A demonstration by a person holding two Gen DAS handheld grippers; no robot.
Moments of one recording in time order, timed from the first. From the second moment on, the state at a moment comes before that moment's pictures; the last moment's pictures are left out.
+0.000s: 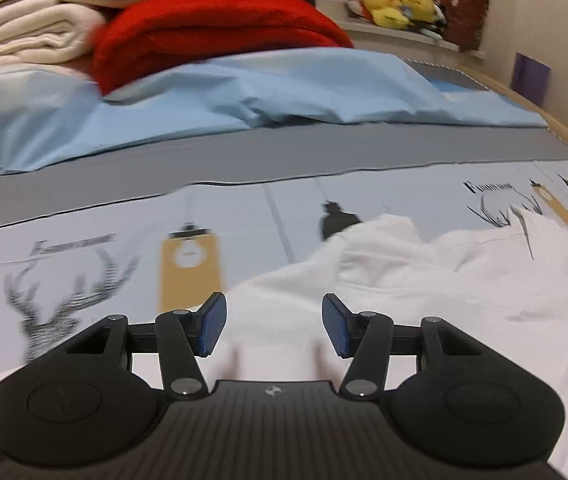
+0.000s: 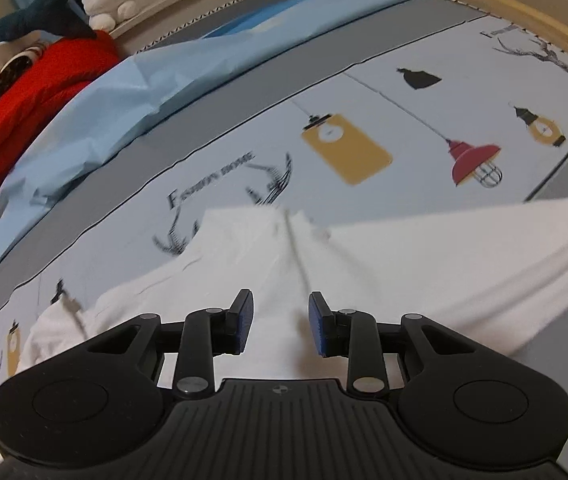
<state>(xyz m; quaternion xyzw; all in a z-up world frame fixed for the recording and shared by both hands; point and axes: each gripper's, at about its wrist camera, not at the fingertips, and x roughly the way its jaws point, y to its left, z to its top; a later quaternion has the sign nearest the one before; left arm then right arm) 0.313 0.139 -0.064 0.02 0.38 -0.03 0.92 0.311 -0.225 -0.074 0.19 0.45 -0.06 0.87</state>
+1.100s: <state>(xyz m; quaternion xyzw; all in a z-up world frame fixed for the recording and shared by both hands) 0.364 0.150 -0.083 0.03 0.36 0.02 0.93 0.380 -0.174 -0.083 -0.02 0.33 0.02 0.94</state>
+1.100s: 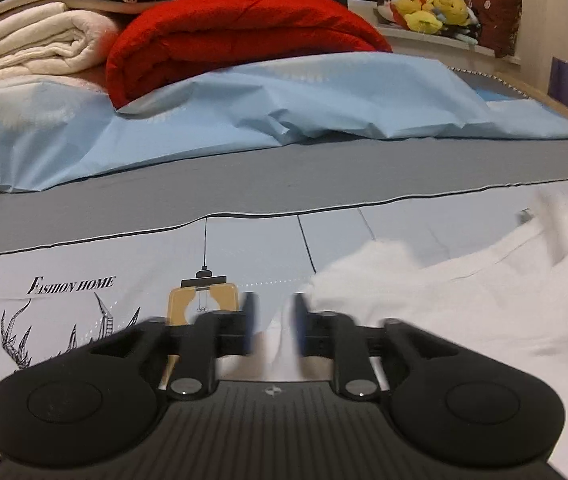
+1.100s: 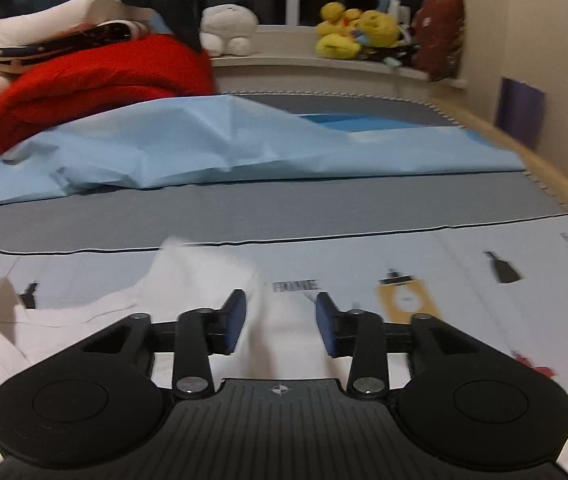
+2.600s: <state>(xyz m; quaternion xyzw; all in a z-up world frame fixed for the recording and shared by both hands) 0.042 0.132 -0.092 0.09 0.66 -0.18 0.72 0.100 -0.231 -0.122 -0.14 0.65 0.15 0.73</state>
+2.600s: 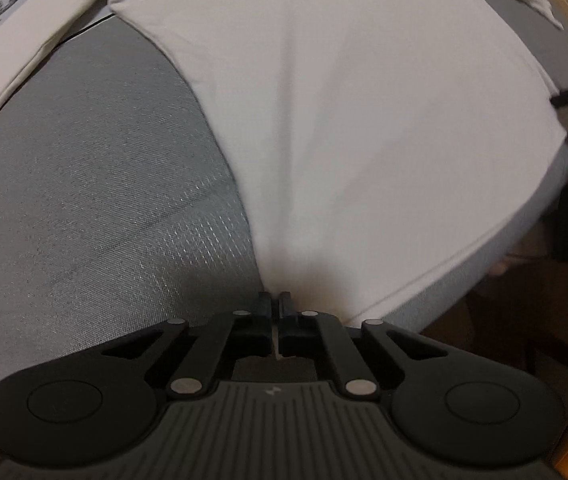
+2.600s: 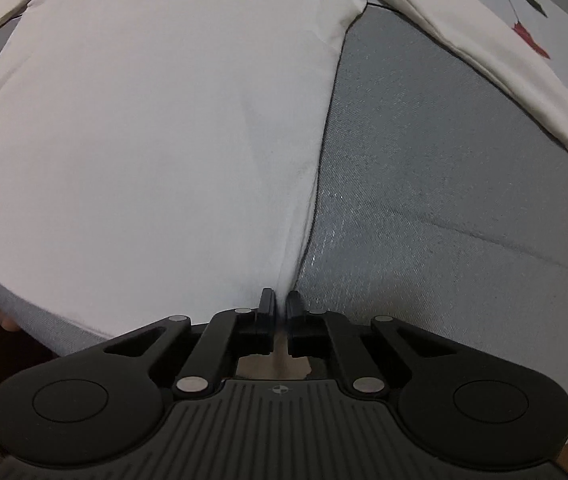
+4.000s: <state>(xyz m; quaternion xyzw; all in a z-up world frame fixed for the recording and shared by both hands) 0.109 0.312 -0.010 -0.03 0.41 0.13 0.90 0.184 -0.175 -0.037 -0.01 0.41 0.10 0.90</state>
